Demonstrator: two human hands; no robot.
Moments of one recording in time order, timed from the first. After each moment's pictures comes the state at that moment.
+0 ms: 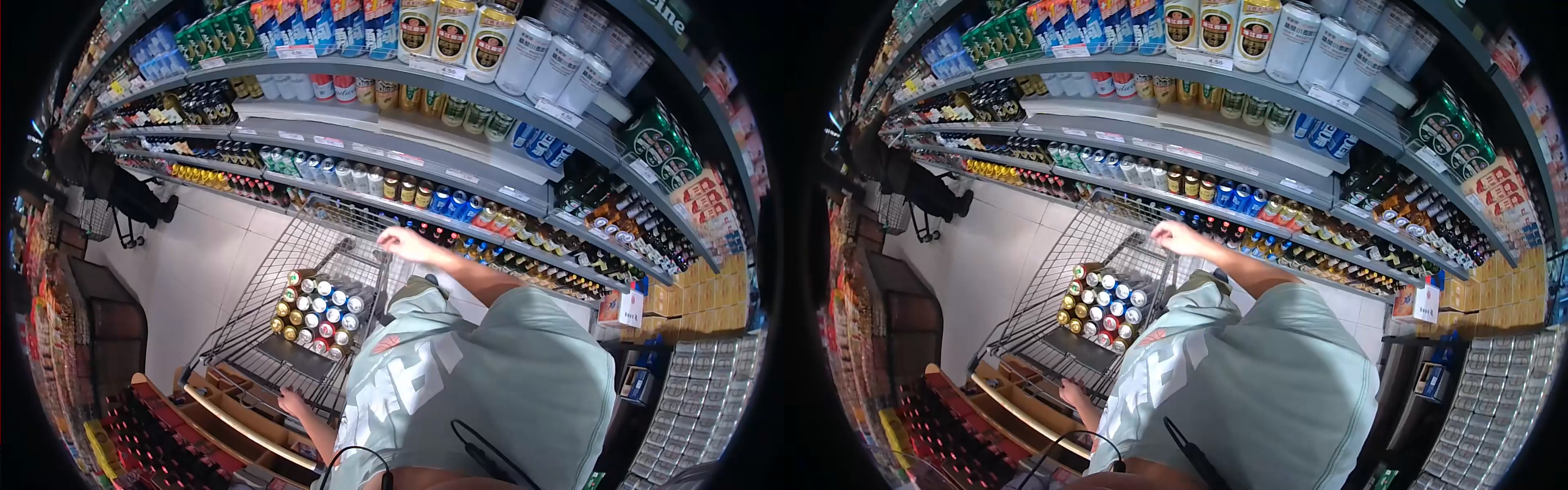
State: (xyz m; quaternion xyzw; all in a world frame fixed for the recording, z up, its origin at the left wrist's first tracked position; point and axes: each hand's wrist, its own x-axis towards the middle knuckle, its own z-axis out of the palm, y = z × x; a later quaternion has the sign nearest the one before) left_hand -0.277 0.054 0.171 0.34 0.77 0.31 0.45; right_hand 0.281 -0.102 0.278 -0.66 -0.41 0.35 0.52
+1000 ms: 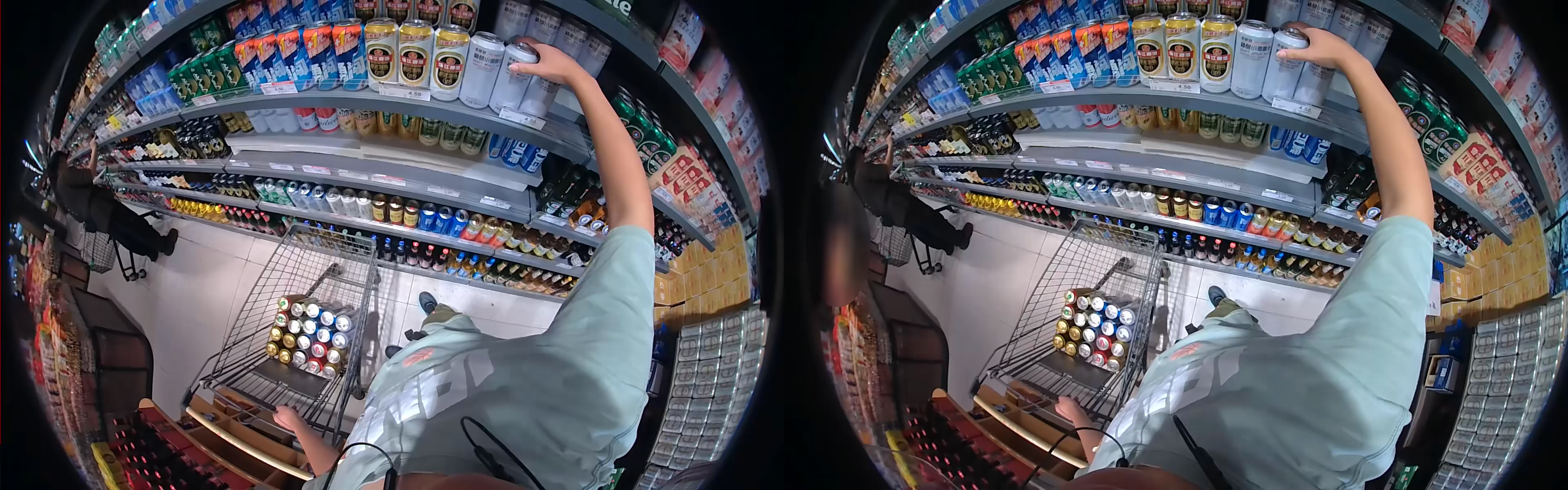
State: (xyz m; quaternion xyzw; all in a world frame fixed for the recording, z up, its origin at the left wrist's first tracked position) left_hand -0.282 0.082 0.162 0.40 0.80 0.27 0.35; right_hand 0.564 -0.309 0.730 -0.91 -0.39 -0.12 0.10
